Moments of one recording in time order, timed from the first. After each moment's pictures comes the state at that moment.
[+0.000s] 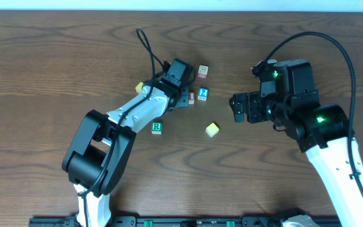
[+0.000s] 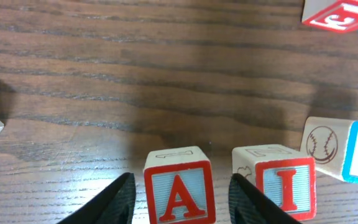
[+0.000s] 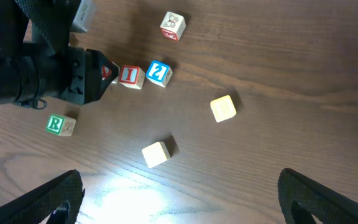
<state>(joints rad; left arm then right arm) -0.53 2.00 1.31 -0.44 -0.09 -0.48 0.27 1.25 1.23 -0.92 -0.12 0.15</state>
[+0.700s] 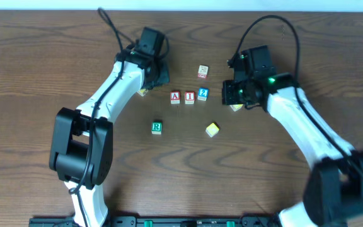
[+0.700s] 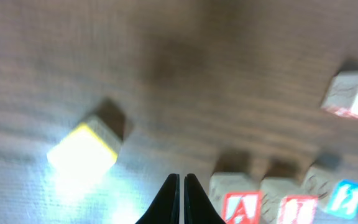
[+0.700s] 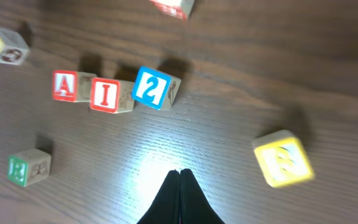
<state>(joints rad) -0.33 2.00 1.51 -0.71 0.06 -0.52 0.26 1.74 1.23 -0.63 -0.26 0.24</state>
